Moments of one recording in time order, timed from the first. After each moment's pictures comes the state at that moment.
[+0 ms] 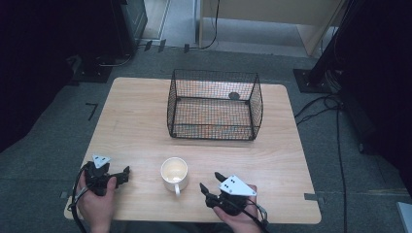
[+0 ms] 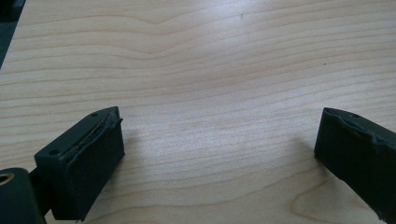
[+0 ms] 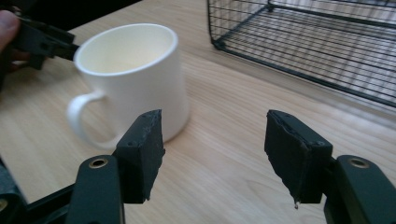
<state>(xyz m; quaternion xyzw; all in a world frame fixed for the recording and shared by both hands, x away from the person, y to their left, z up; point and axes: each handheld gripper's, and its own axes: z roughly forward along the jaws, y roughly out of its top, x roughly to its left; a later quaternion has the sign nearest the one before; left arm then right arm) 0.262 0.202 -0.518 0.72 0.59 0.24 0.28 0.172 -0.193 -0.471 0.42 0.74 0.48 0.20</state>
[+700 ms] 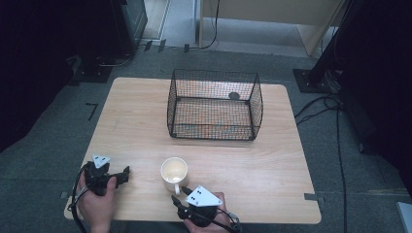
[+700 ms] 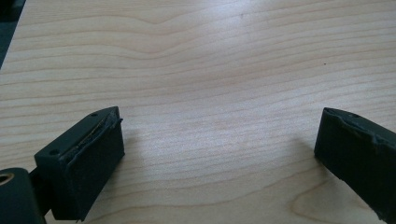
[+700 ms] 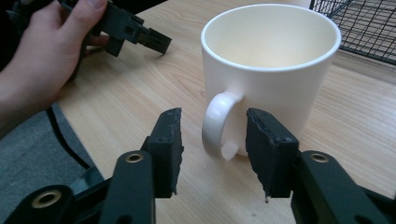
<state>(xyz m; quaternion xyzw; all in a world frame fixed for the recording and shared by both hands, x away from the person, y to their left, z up) 0.262 0.202 -0.518 0.72 0.59 0.24 0.28 0.155 -0.118 -0.483 0.38 0.77 0.48 0.15</state>
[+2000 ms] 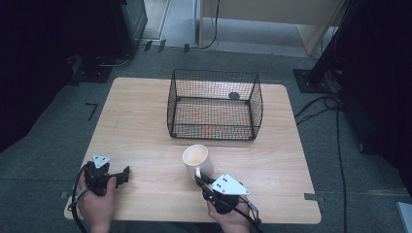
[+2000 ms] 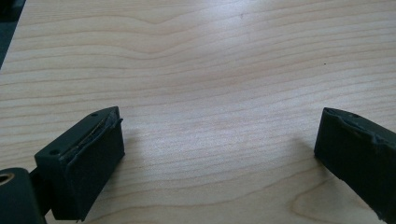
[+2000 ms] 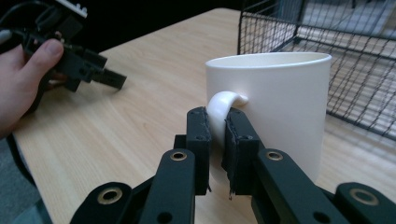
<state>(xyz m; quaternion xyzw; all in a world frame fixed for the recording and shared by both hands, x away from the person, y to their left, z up) 0.262 0.202 -0.518 0.72 0.59 0.24 0.28 0.177 -0.177 -0.458 0.38 0.74 0.52 0.20</state>
